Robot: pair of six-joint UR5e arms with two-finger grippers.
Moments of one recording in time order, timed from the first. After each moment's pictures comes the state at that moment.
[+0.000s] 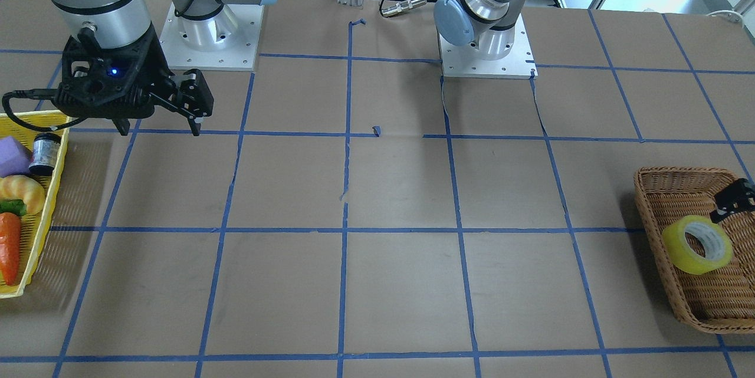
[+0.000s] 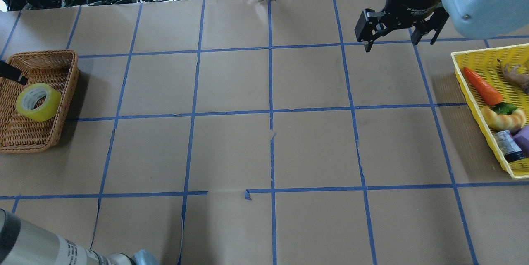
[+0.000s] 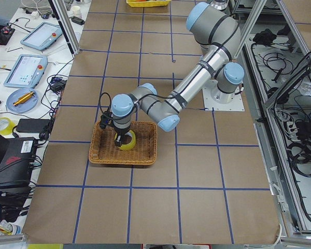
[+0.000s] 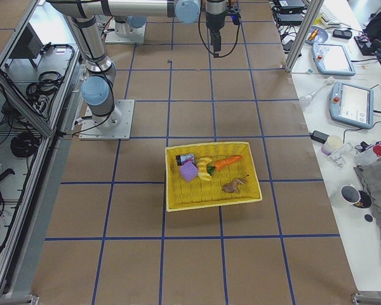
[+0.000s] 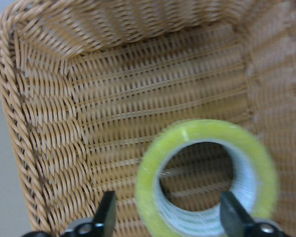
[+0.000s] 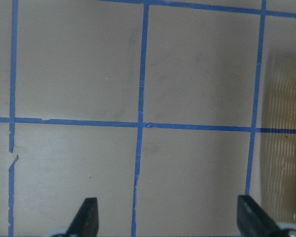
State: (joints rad) left arm -0.89 -1.97 -1.48 -1.20 1.49 0.88; right arm 1.59 -1.52 1.54 -1.68 -1.66 -0.04
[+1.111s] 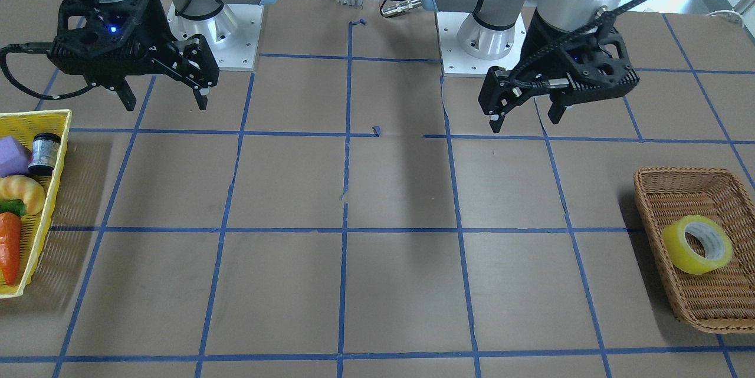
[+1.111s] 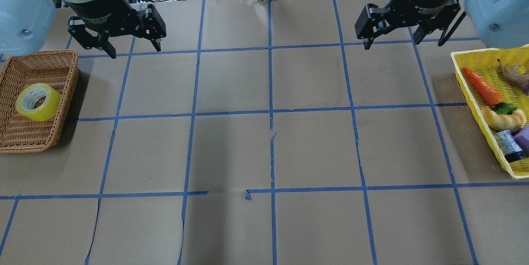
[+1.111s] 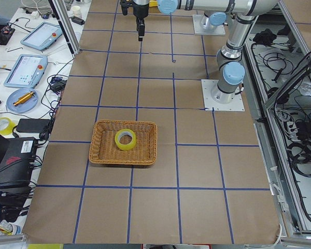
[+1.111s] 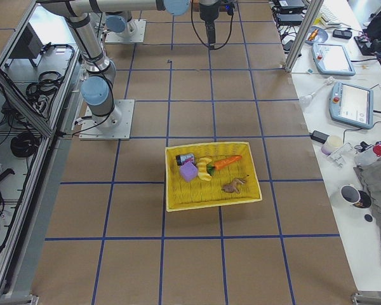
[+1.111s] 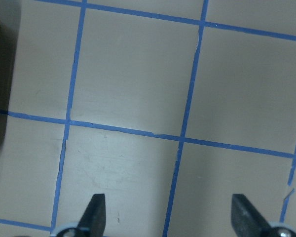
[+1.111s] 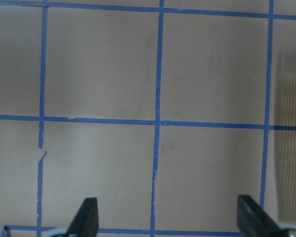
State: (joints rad) left arm -1.60 -1.60 -1.52 -1.50 1.64 -0.21; right arm 1.59 -1.59 1.56 -1.66 -1.58 -0.03
